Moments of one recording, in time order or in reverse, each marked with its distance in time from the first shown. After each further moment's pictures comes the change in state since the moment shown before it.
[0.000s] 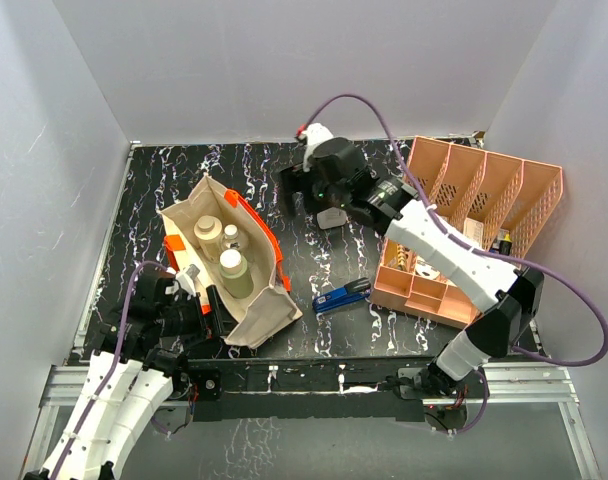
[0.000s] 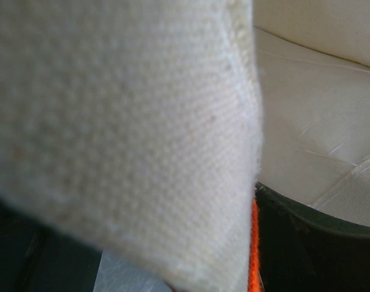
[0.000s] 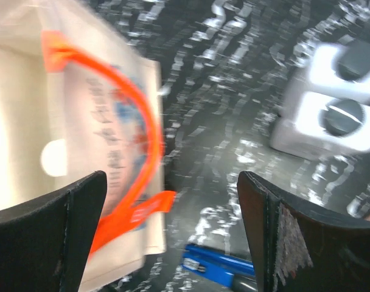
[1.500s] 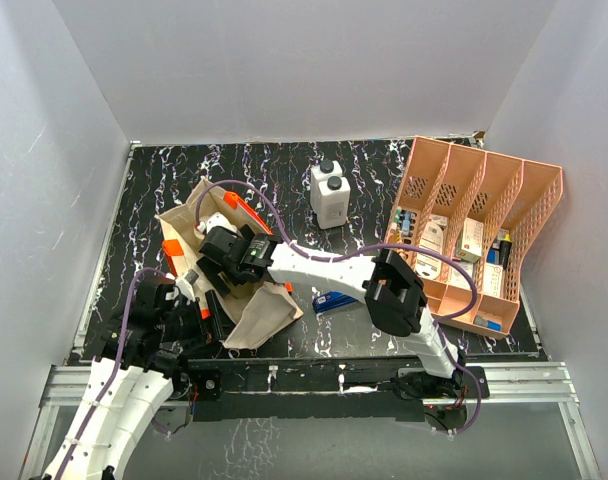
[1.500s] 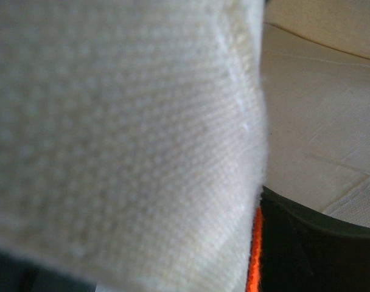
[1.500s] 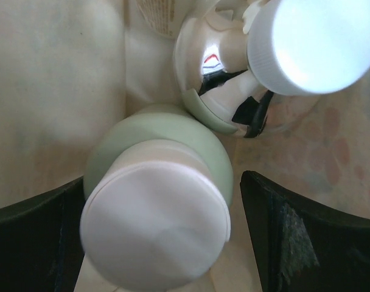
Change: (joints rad) left arm 0.000 -0.055 -0.045 -0.009 -0.009 -0.026; right arm 0.438 0.583 0.278 -0.077 0.270 0.067
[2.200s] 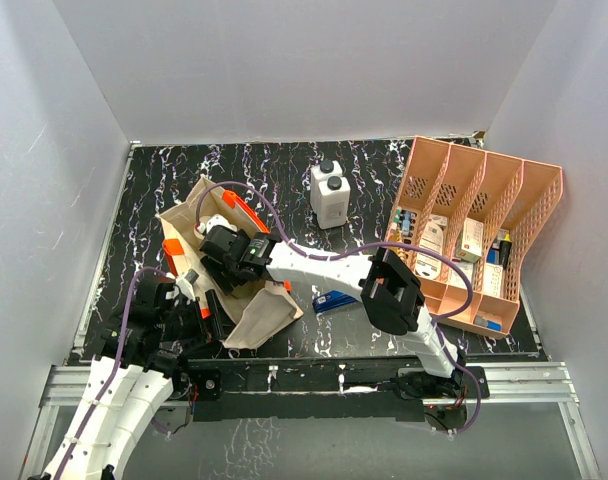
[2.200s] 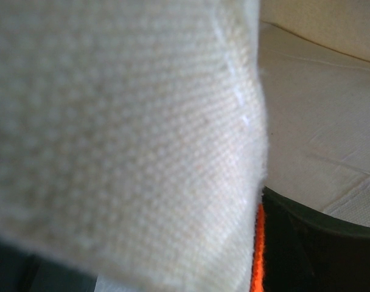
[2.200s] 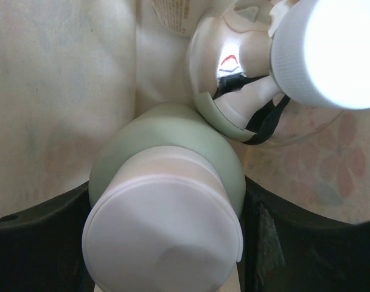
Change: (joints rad) left arm 0.000 0.010 0.008 -0.005 -0.001 0.003; right arm -0.013 0.021 0.008 0.005 -0.055 0.000
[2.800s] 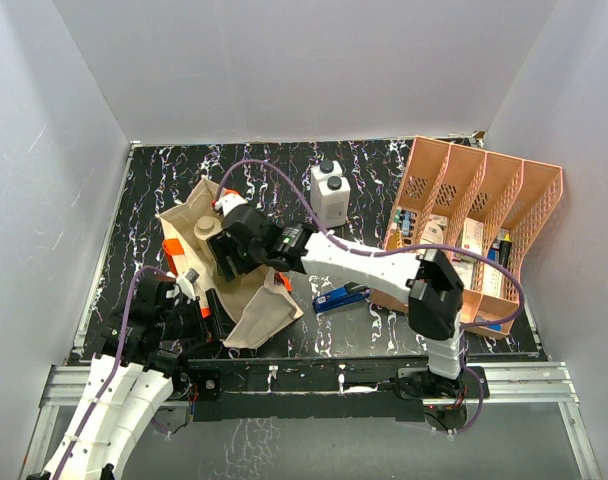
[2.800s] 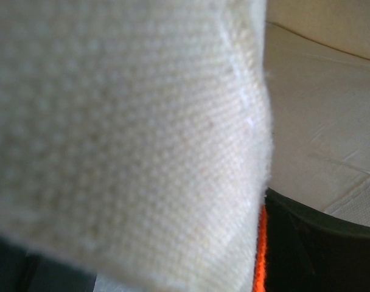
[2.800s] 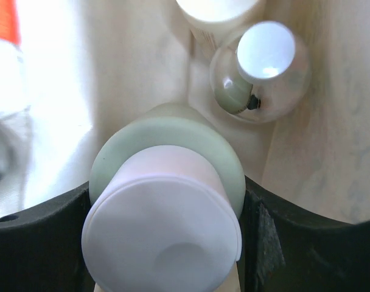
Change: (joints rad) left arm 0.000 0.013 0.006 0.000 0.000 0.002; right arm -0.042 -0.241 -0.174 0.154 -0.157 0.069
